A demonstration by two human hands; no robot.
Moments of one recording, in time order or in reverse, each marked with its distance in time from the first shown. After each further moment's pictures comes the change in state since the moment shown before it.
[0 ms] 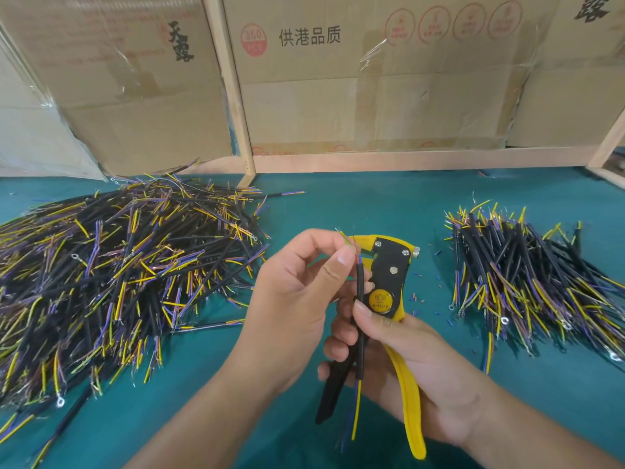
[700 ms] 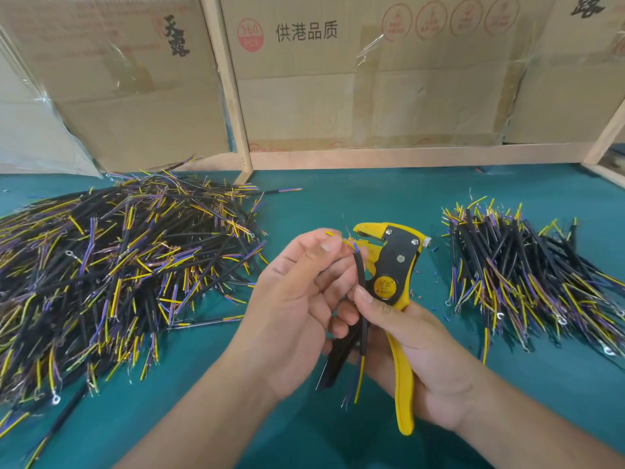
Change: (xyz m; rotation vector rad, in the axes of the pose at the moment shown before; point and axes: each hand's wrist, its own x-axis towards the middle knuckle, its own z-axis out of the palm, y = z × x) left_hand 0.002 0.000 0.002 -0.312 0.022 -0.219; right_hand 0.006 -0.001 -0.005 -0.074 0.066 -0.126
